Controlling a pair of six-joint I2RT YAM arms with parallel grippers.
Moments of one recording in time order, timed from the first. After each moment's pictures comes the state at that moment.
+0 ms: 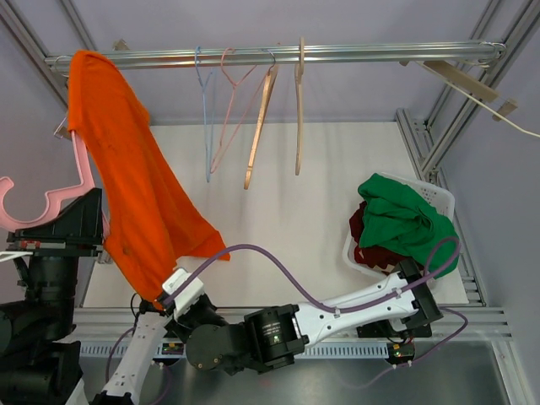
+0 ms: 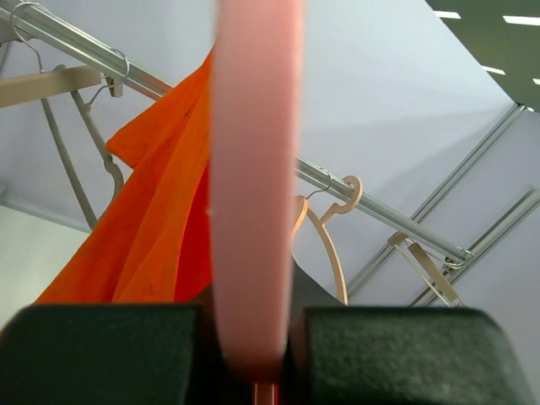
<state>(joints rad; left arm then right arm) -0.08 0.47 1.55 -0.71 -0.04 -0.64 1.84 1.81 1.78 -0.18 0.91 0.30</state>
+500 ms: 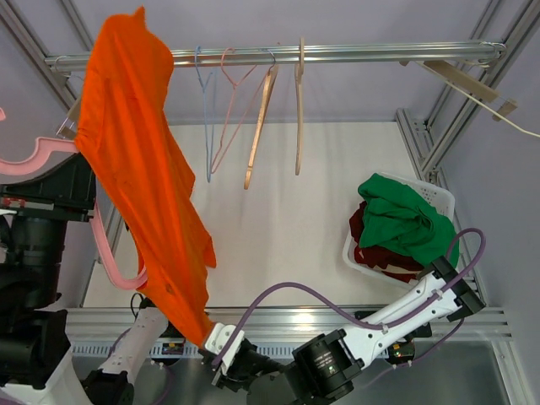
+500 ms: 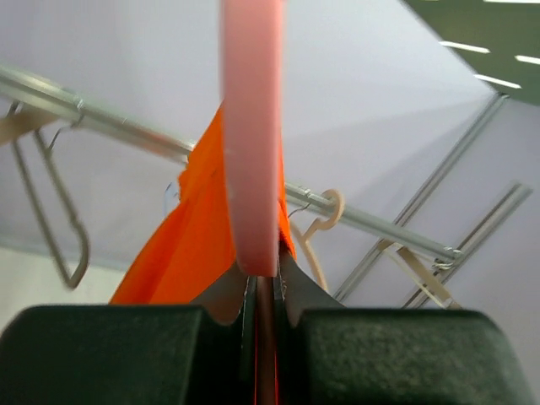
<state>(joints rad) -0.08 0.67 1.72 -0.66 0.02 -0.60 2.05 1.57 1.46 -0.17 0.87 0.31</state>
